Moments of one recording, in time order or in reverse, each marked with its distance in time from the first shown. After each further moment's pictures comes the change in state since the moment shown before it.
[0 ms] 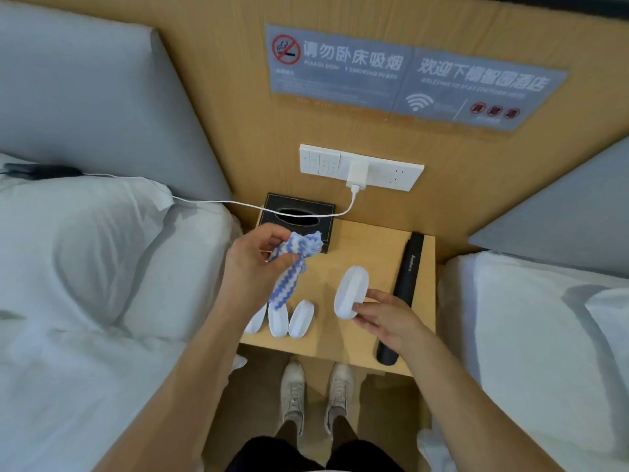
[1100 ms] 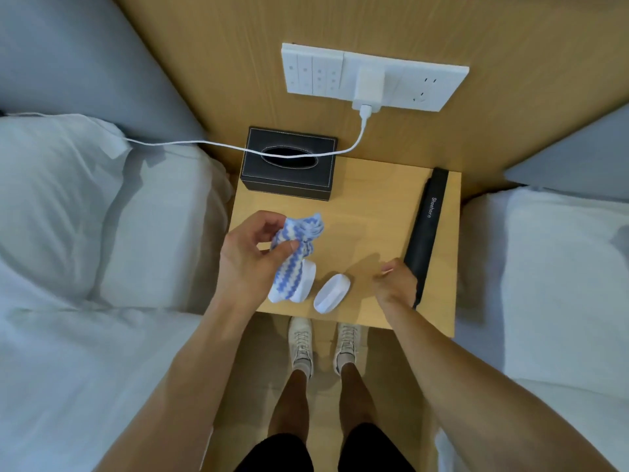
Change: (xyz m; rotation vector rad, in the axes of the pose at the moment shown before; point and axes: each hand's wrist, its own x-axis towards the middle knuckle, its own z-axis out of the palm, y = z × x) left_hand 0.001 -0.086 0.051 -0.039 -0.067 -0.133; right_hand 0.146 0.090 -0.031 -0.777 0.619 -0.125
